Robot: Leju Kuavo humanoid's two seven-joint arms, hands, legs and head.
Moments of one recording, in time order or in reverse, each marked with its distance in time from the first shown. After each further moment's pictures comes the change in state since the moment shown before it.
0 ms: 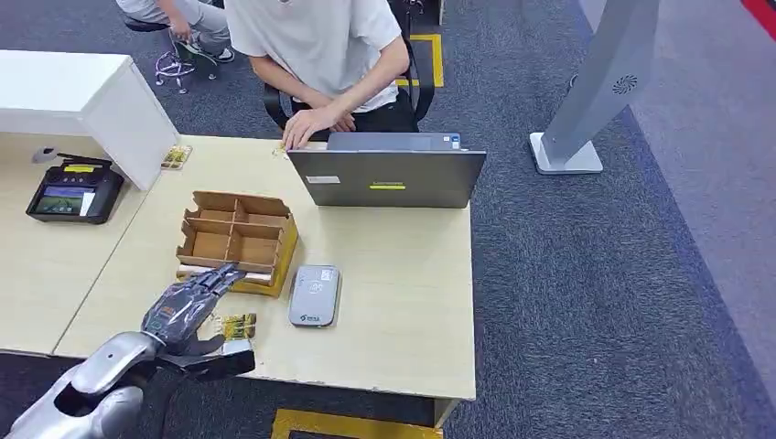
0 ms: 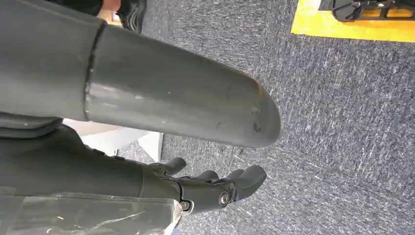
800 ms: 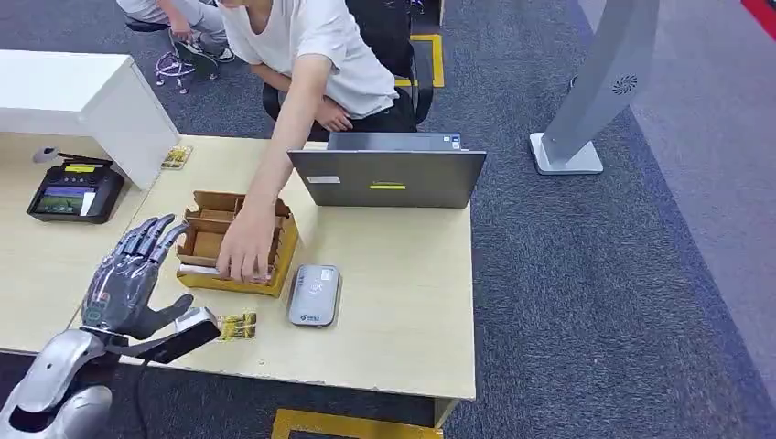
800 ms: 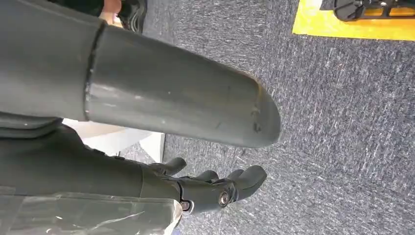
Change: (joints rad) left arm 0.143 -0.096 0.326 -0.201 -0.054 0.159 -0.015; right arm 0.005 0.000 0.000 0.000 -0.012 -0.006 0.003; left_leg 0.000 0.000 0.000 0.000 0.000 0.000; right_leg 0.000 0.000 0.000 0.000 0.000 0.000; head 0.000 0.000
